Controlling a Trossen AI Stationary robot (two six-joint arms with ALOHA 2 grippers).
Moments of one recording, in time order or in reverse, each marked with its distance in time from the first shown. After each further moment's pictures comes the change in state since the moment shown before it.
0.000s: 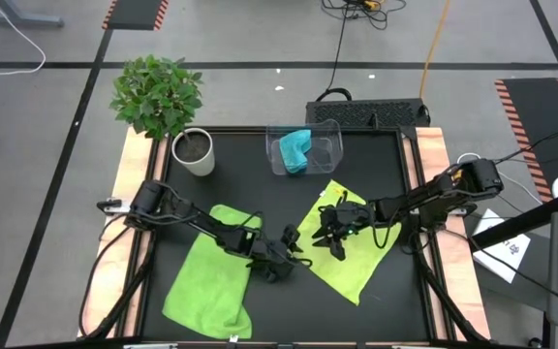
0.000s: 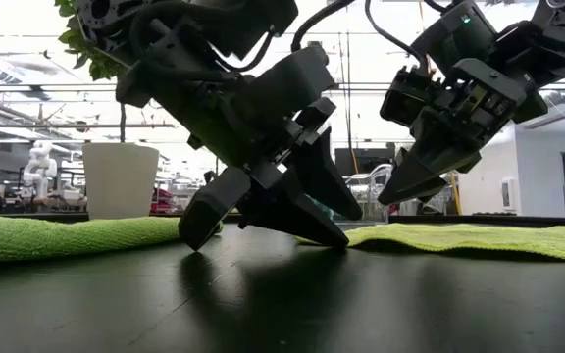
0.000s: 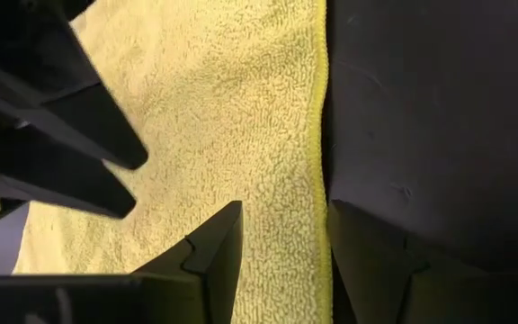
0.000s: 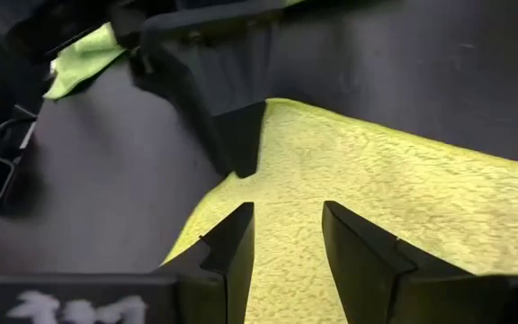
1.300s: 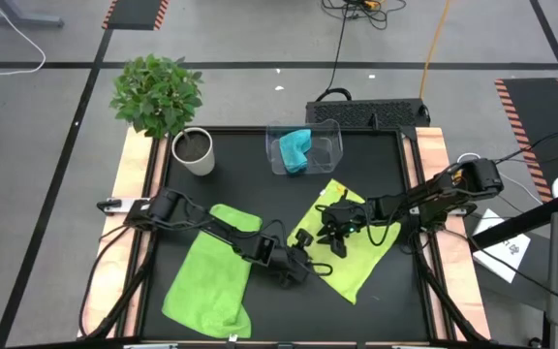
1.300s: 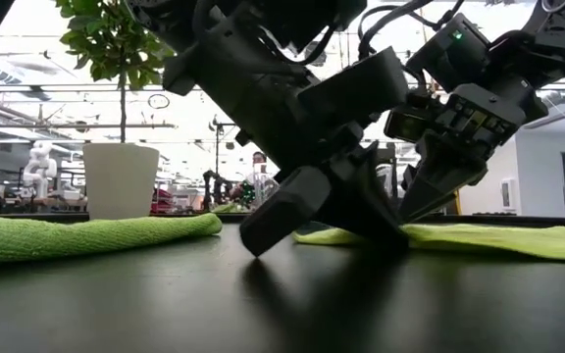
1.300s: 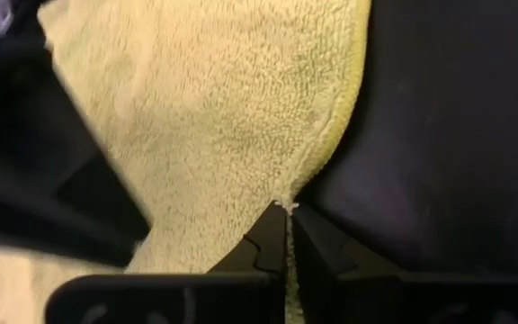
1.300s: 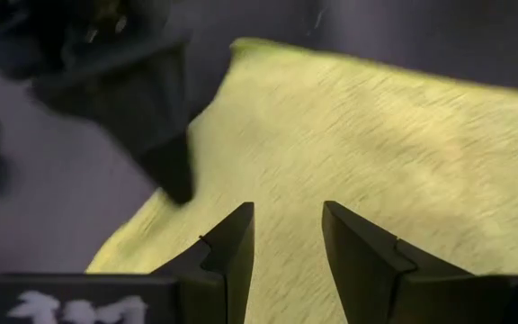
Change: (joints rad) left arm -0.001 0.150 0.255 -0.241 -0.056 -0.106; right arm -0.019 -0.005 0.000 -0.119 -0.003 -0.006
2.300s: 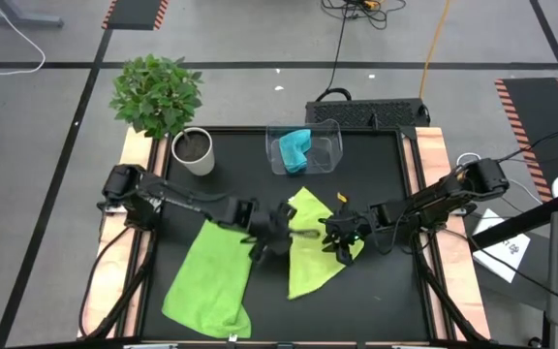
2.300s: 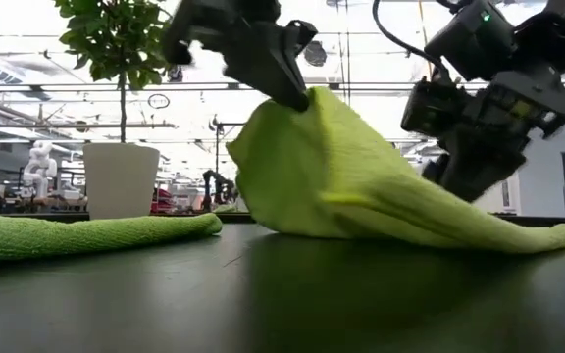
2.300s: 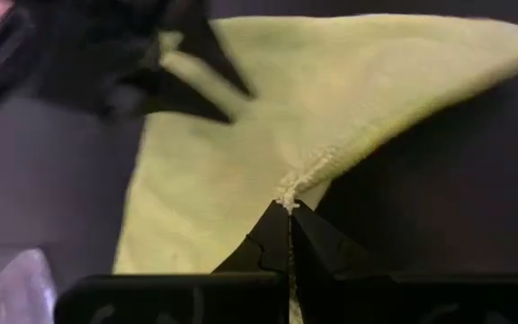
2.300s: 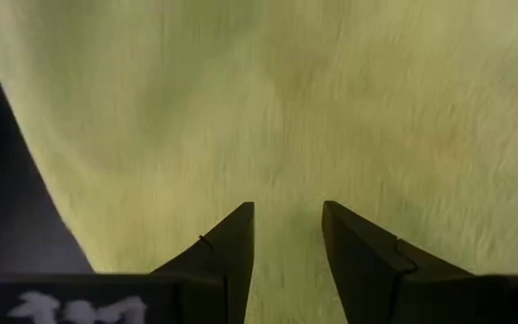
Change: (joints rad) left arm 0.122 -0.421 -0.007 -0.414 0.226 0.037; right arm 0.103 -0.043 -0.006 -0.094 0.053 0.026
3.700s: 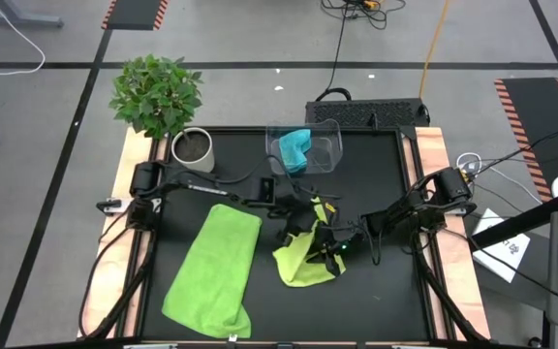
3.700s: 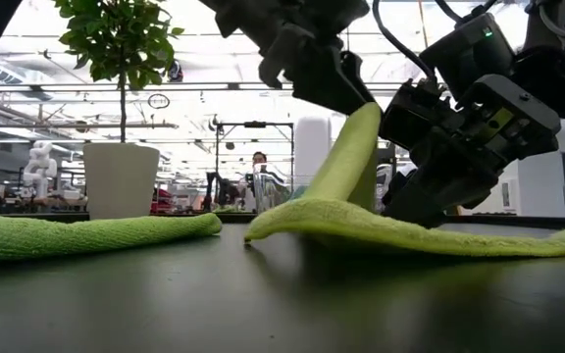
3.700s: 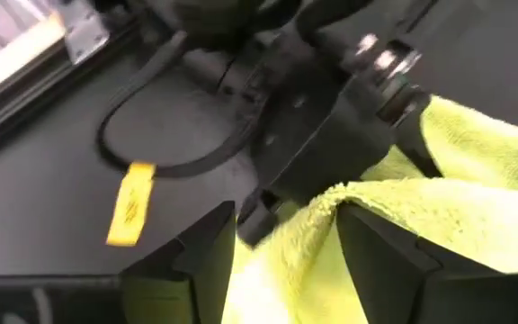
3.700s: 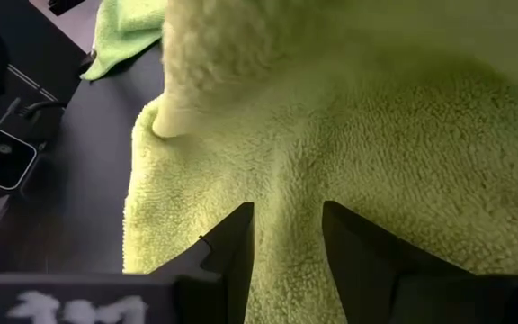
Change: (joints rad) left arm 0.160 0.177 0.190 0.105 0.204 0.020; right arm 0.042 0.351 0.003 0.545 -0.019 0.026
